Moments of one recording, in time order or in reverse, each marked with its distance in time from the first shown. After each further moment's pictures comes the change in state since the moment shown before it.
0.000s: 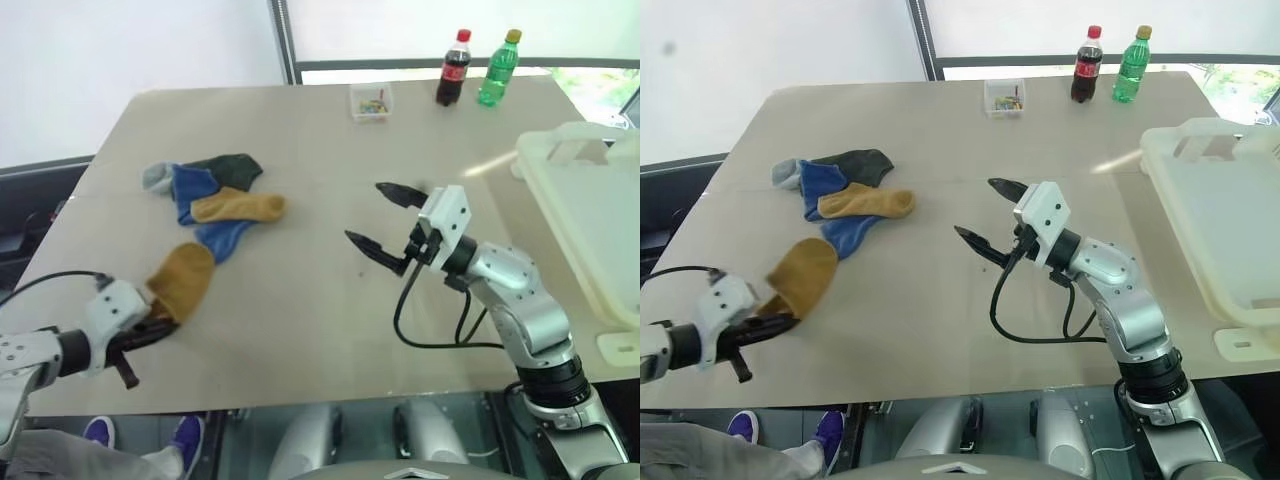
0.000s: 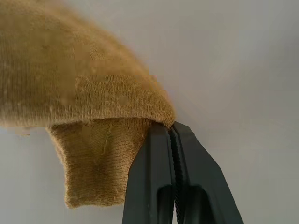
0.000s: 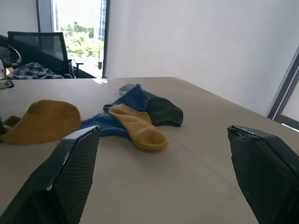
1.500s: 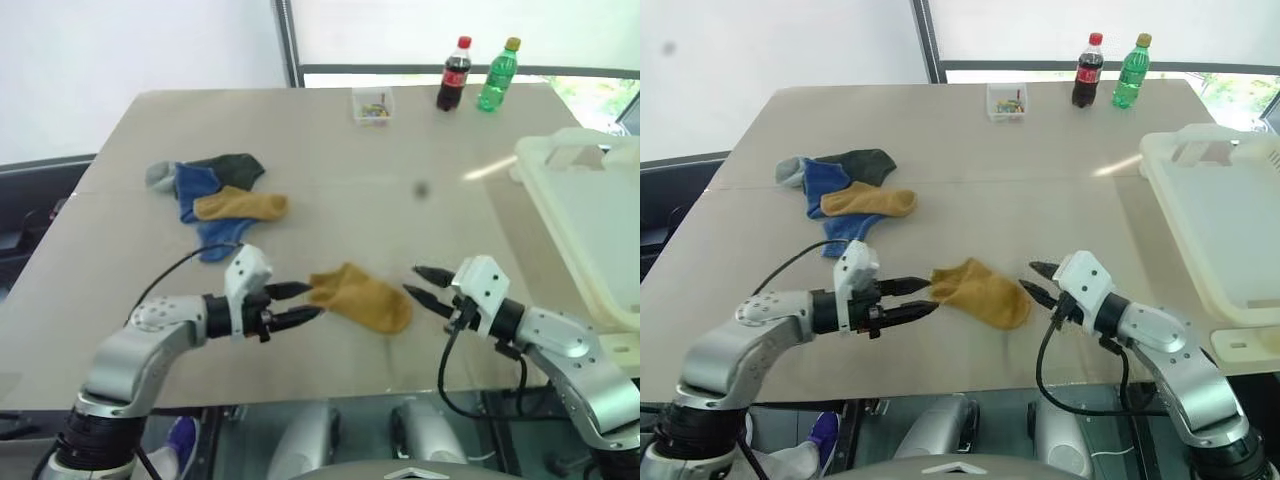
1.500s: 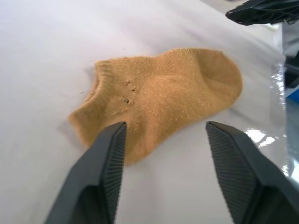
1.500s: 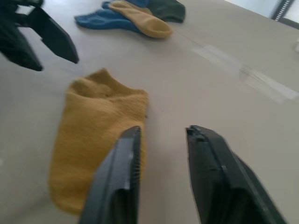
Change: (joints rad) left arm -0.340 -0.339 -0.190 -0.330 -0.255 0.605 0.209; right arm 0.395 -0.258 -0.062 -0.277 0.018 0.157 -0.004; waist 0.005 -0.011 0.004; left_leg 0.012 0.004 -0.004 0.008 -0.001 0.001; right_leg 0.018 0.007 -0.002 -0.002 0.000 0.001
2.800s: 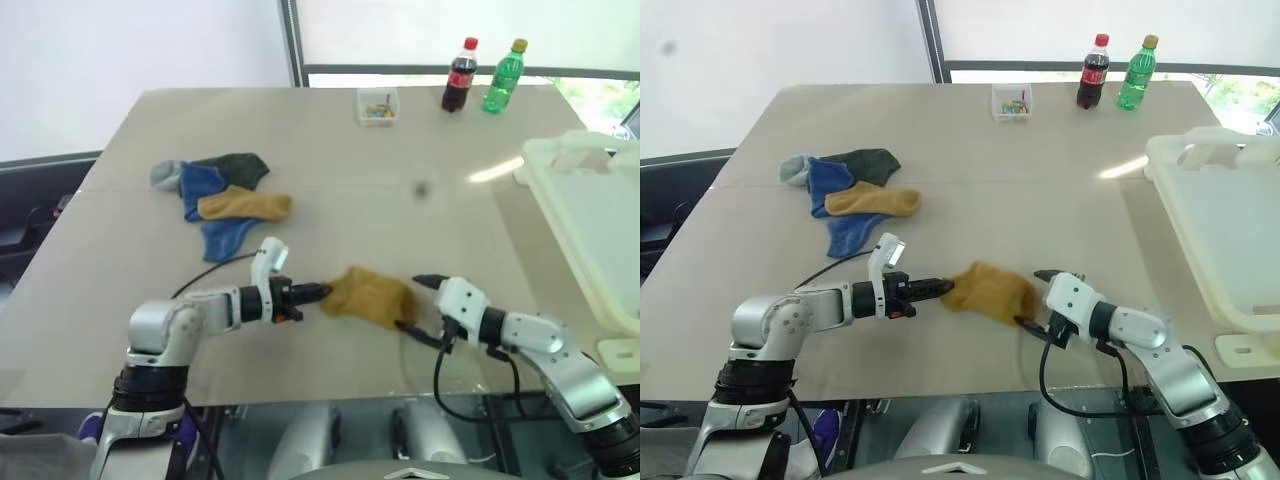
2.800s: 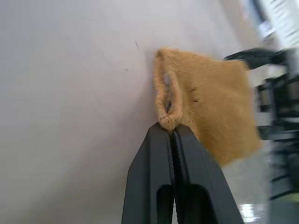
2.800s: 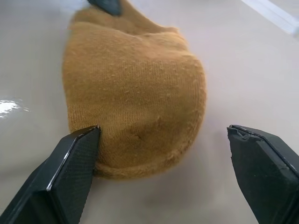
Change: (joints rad) left arm -0.255 -0.231 0.149 0.290 -0.317 0.551 0.287; right arm -0.041 -0.049 0.072 0.270 -0.131 -0.225 0.075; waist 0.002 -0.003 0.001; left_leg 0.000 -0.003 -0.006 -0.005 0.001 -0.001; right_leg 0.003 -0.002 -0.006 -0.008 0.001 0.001
